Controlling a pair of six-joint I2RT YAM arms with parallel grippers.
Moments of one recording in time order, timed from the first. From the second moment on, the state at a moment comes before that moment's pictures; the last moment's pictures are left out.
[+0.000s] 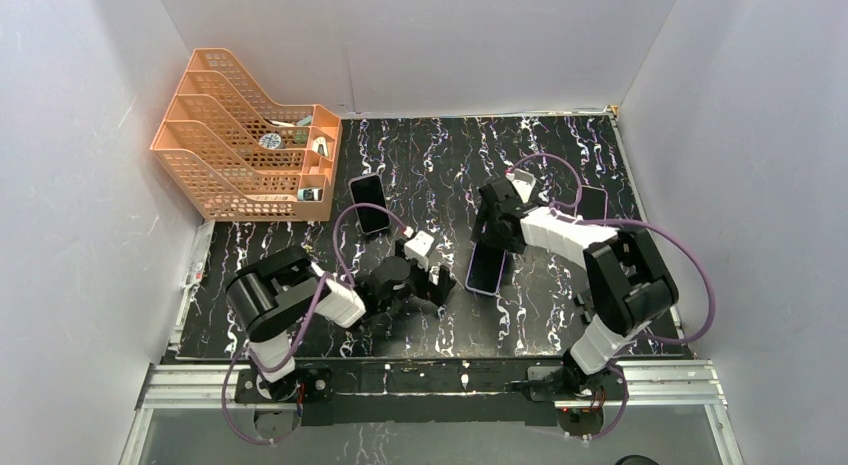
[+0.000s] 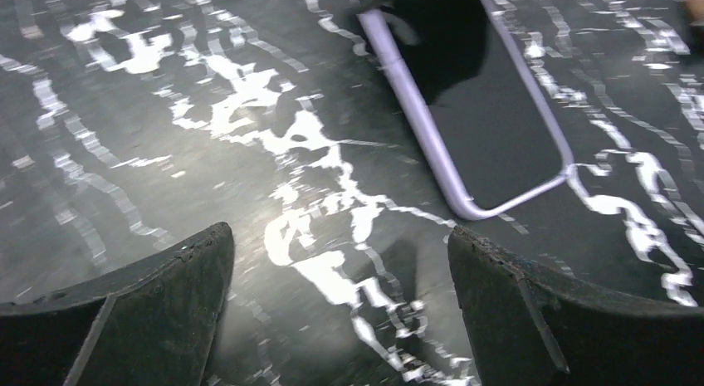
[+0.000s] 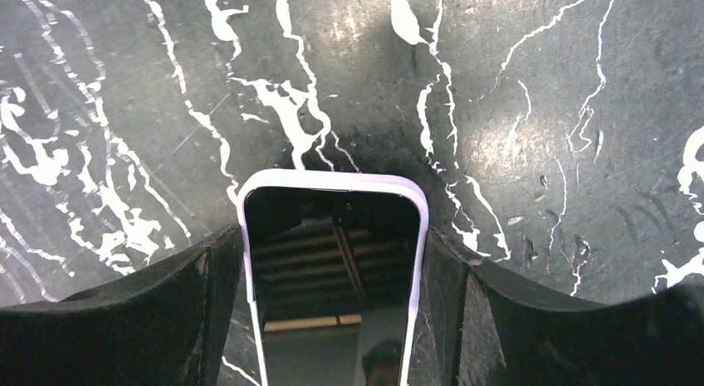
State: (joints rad) left arm -0.97 1.74 0.47 0.89 -0.19 -0.26; right arm 0.53 1.67 0.99 -0.43 0.24 0.72
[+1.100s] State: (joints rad) left arm -0.88 2.14 0.68 1.34 0.35 -0.48; right arm 0.54 1.40 0.87 -0.33 0.15 0.65
